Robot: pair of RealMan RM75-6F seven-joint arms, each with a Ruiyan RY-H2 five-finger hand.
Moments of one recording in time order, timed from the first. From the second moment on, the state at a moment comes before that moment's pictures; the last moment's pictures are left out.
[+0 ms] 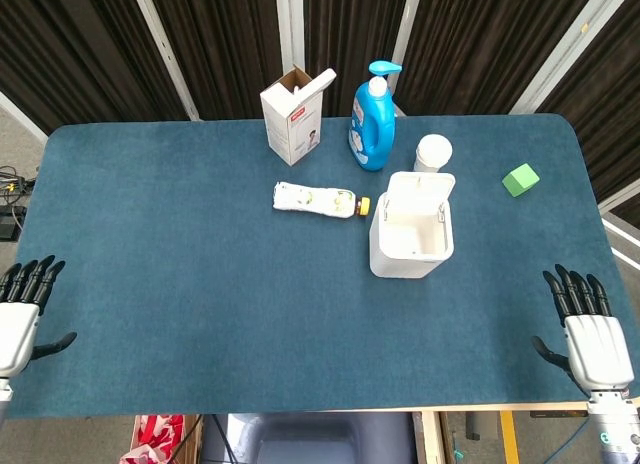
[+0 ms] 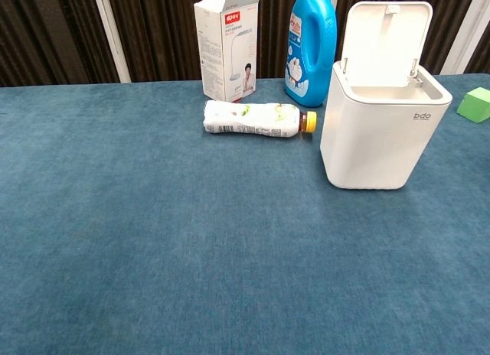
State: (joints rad) left arm -0.10 -1.11 -0.03 -1.63 1.50 1.46 0.13; right arm 0.08 -1.13 0.06 -1.63 -1.52 1.50 -0.11
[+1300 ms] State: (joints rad) left arm -0.12 -1.09 -0.03 -1.65 1.46 1.42 0.08; right arm 0.65 -0.78 0.43 -2.03 -0.54 0.88 -0.17
